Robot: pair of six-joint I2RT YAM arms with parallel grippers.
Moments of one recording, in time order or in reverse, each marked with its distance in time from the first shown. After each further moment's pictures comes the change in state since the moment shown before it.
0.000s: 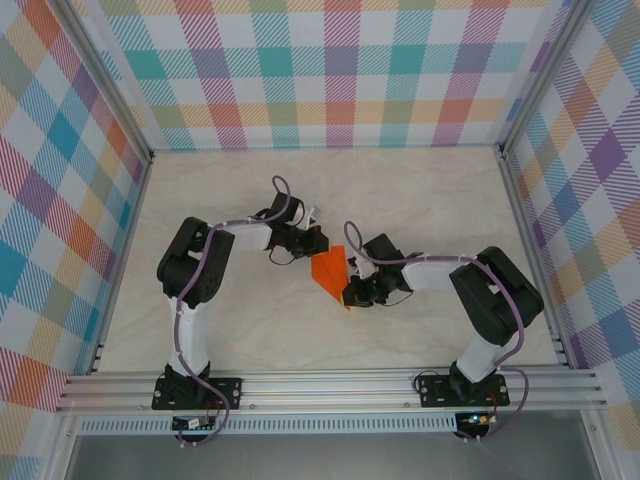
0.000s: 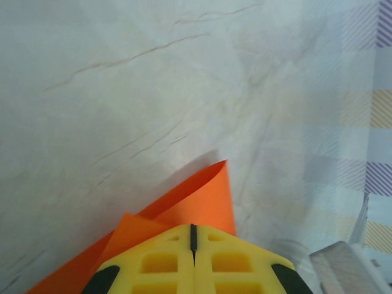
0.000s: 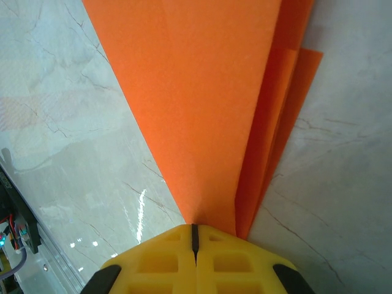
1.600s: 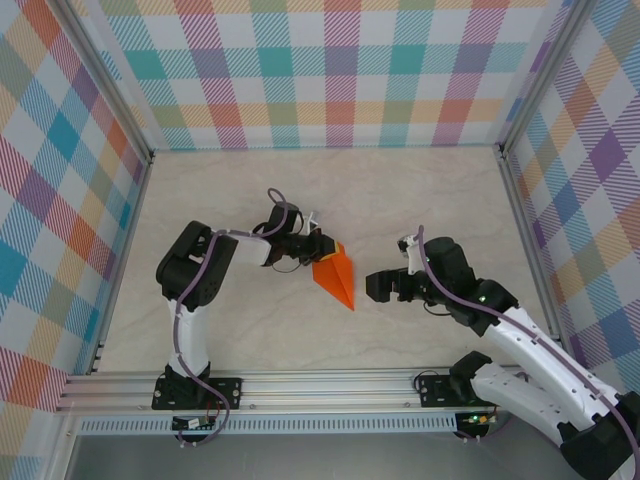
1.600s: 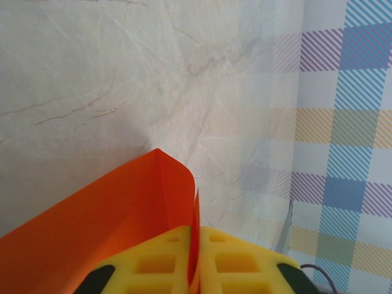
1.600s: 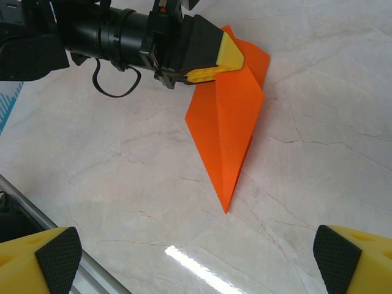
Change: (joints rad) left arm -0.026 -0.032 -0.184 0.392 0.096 -0.311; right arm -0.014 -0.888 -0.037 -0.383 0.345 -0.071
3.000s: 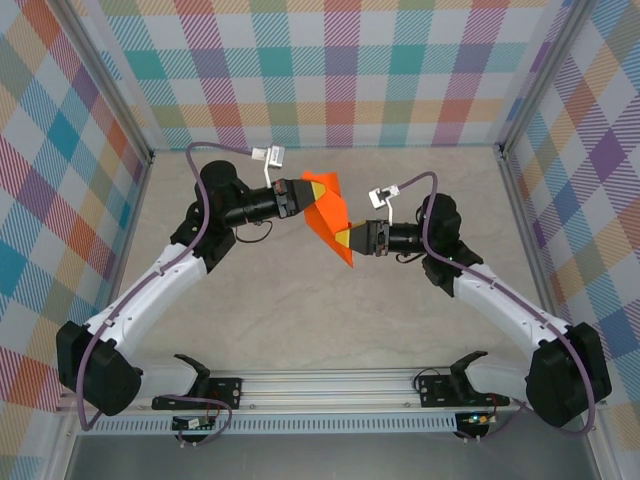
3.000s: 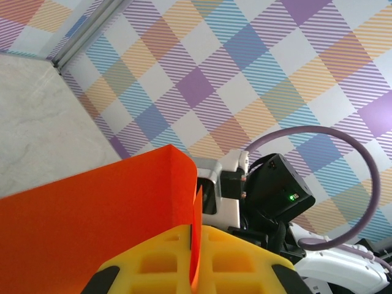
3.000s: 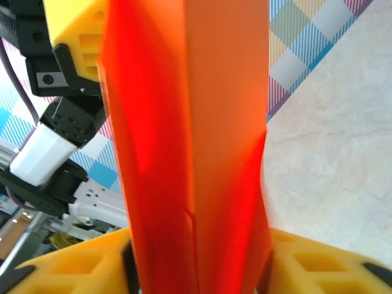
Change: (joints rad) left arm -0.013 -0.755 0.091 -0.179 -0.032 0.028; right arm -0.113 0.375 0.084 0.933 -0.752 0.380
